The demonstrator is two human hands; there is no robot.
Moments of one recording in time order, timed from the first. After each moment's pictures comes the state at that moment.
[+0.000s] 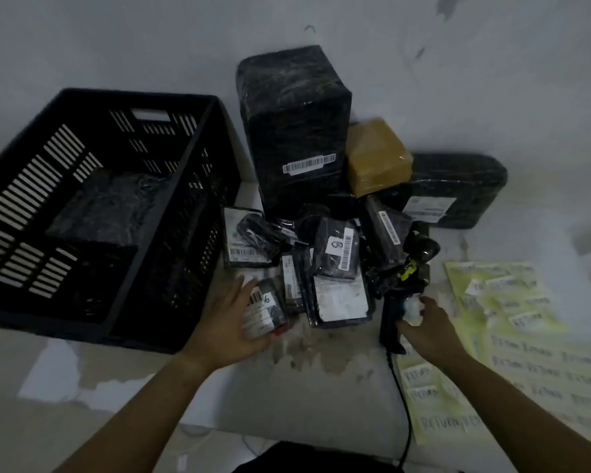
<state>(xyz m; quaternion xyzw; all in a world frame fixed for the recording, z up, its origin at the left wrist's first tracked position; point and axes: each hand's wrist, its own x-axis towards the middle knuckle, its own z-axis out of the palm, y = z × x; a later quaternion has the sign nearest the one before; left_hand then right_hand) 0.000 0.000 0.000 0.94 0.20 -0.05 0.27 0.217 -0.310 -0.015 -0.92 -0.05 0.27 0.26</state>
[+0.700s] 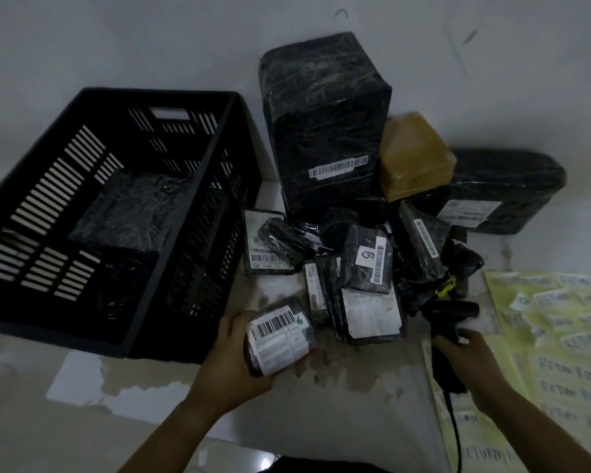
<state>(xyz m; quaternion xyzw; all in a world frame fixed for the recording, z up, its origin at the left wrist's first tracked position) -0.047 -0.001 -0.020 0.88 0.28 0.01 0.38 0.199 -0.296 -0.002 -0.85 0.13 0.31 0.41</state>
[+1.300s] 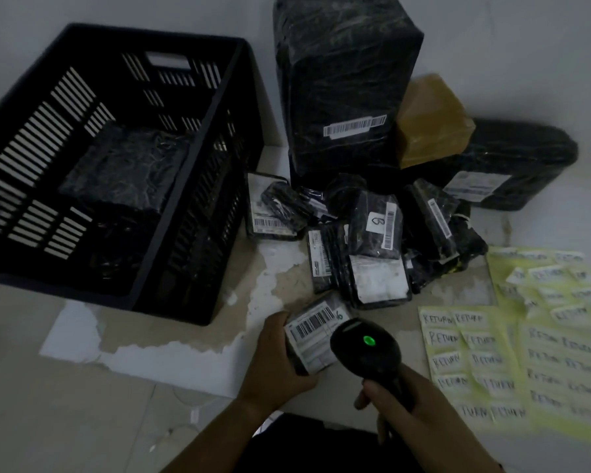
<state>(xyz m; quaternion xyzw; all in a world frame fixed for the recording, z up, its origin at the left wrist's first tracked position) -0.047 -0.078 -0.079 0.81 0.30 -0.02 0.50 0.074 -0.262 0.115 -0.75 -0.07 0.54 0.39</state>
